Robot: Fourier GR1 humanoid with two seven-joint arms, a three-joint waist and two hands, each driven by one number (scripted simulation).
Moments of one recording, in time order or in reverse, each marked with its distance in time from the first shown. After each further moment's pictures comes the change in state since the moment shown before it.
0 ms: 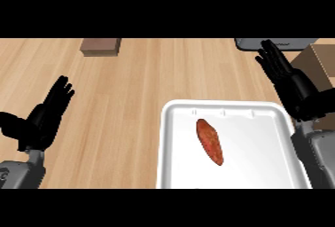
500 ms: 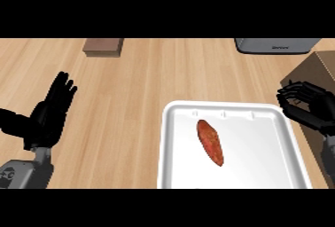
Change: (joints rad) left arm -0.010 -0.073 0.024 -0.068 0.007 0.083 0.057; right arm 0.124 -0.100 -0.133 0.253 0.085 -0.025 -0.126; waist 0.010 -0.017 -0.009
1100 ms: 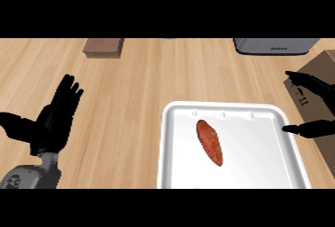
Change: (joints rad) left arm 0.032 -0.053 -0.025 -0.093 -0.036 0.062 0.069; right arm -0.025 -0.192 0.100 -0.026 0.172 0.194 -0.115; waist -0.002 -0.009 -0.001
